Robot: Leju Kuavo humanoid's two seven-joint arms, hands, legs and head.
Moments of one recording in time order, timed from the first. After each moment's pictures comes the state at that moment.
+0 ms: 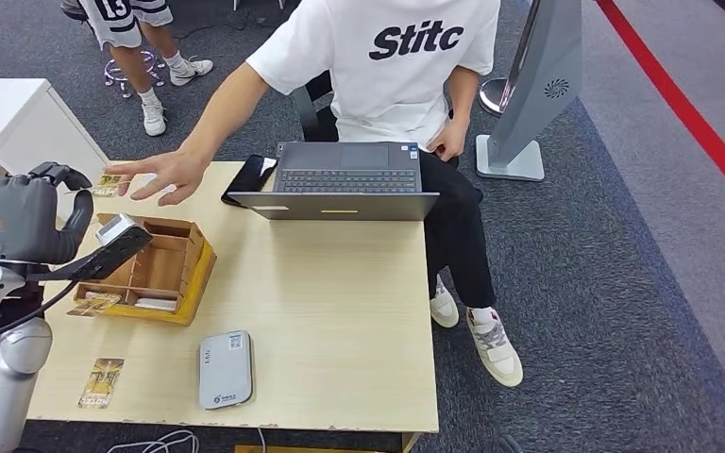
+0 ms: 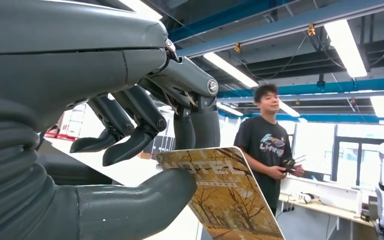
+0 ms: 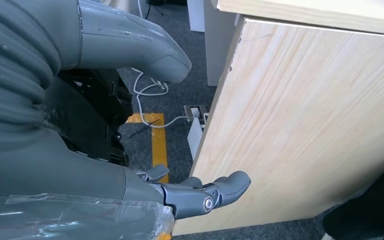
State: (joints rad) left arm -0.29 0.37 -0.04 -1.65 -1.20 0.07 0.02; right arm 0.38 -0.35 0.70 -1.26 -0.99 -0.08 -0.40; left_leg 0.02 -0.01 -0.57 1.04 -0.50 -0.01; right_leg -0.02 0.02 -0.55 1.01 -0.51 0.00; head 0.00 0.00
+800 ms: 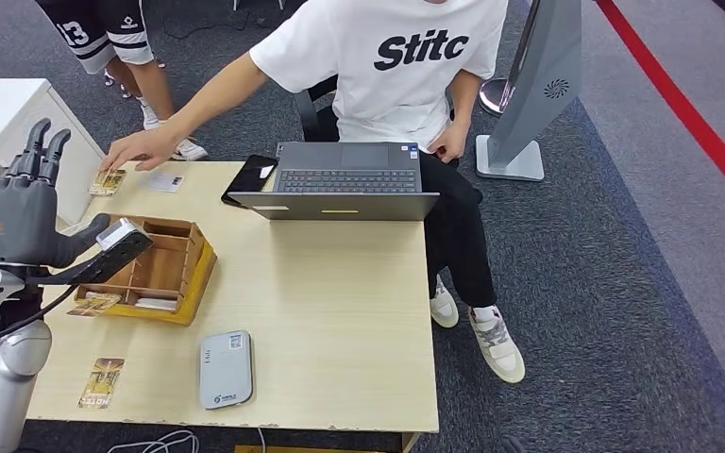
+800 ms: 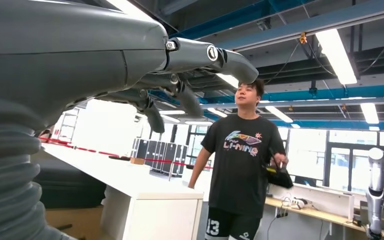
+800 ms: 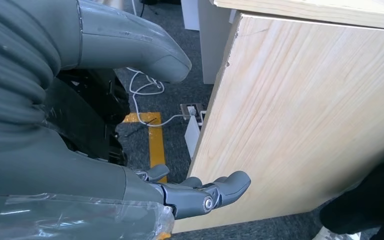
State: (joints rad) left arm -0.28 0.38 -0.04 -1.65 -1.21 0.10 0.00; right arm 0.40 -0.32 0.64 -1.26 -0.96 -0.06 -0.39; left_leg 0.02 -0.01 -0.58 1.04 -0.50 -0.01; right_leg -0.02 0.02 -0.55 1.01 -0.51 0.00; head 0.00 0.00
